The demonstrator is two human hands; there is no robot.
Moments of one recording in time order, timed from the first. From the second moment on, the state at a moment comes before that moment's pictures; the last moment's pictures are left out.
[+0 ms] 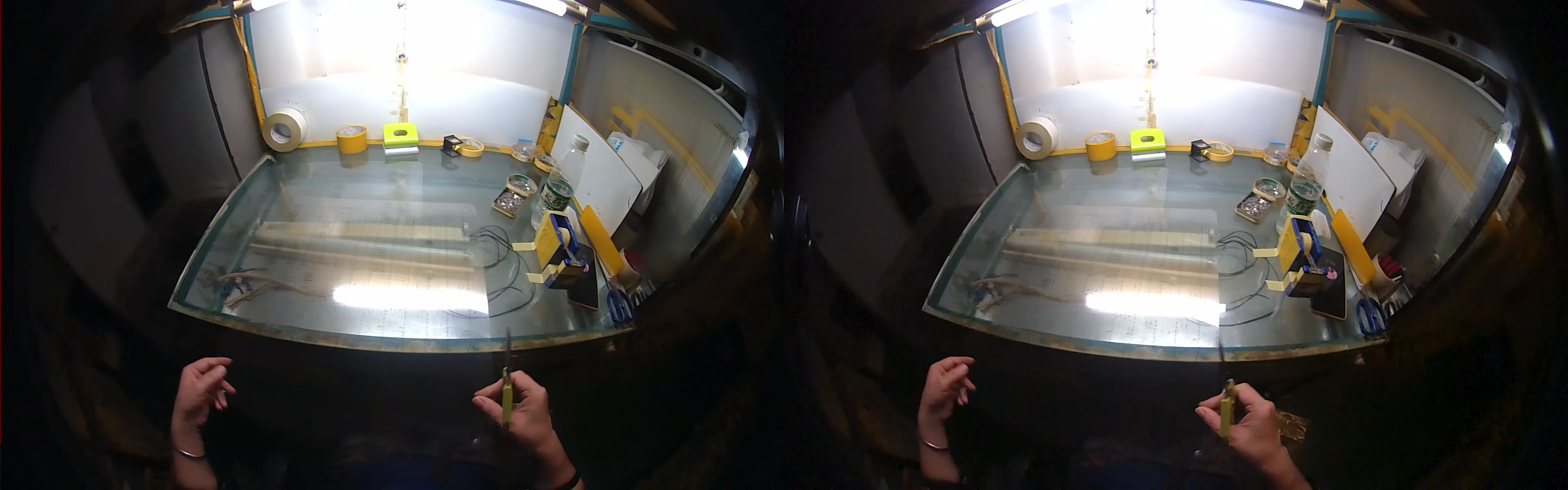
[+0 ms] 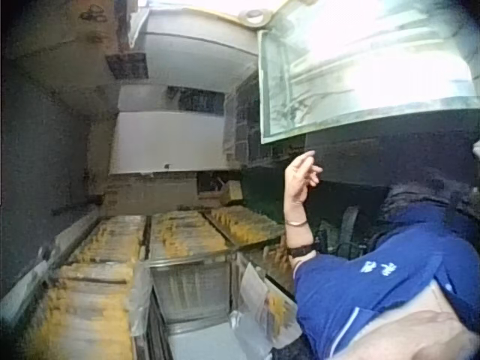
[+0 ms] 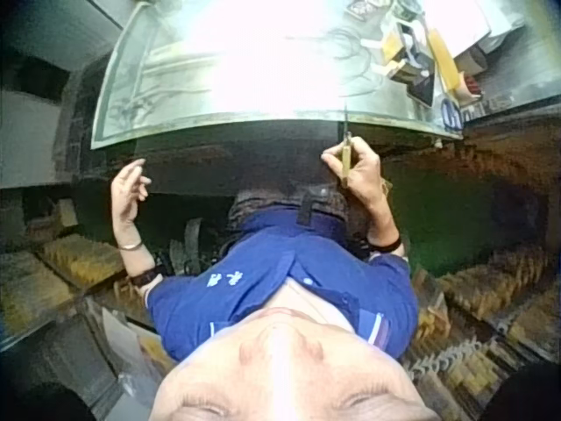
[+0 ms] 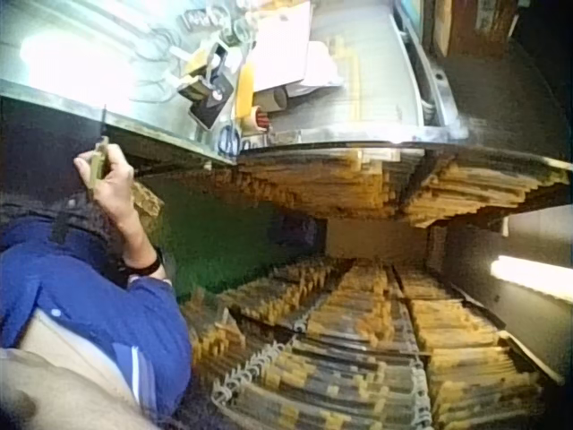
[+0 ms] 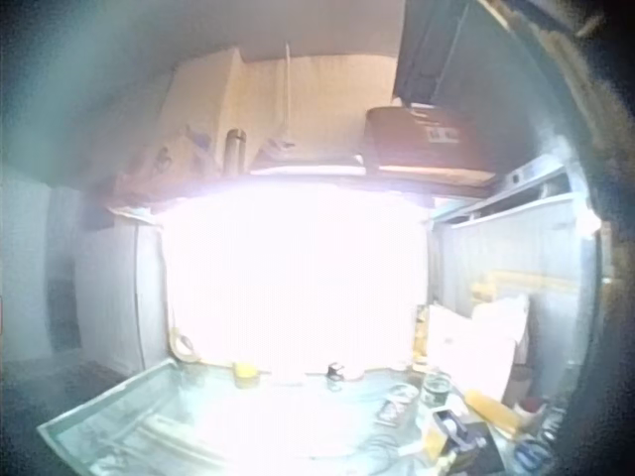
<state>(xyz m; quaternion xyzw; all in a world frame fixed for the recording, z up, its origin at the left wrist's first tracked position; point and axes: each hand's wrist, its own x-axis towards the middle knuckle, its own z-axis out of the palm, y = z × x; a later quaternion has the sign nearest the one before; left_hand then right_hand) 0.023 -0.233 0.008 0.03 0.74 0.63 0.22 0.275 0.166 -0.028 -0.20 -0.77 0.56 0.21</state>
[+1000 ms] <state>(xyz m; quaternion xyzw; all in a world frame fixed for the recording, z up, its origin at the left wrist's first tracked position) 0.048 -0.162 0.025 0.21 0.70 0.68 -0.08 0.248 0.150 -0.028 0.07 -0.78 0.56 0.26</state>
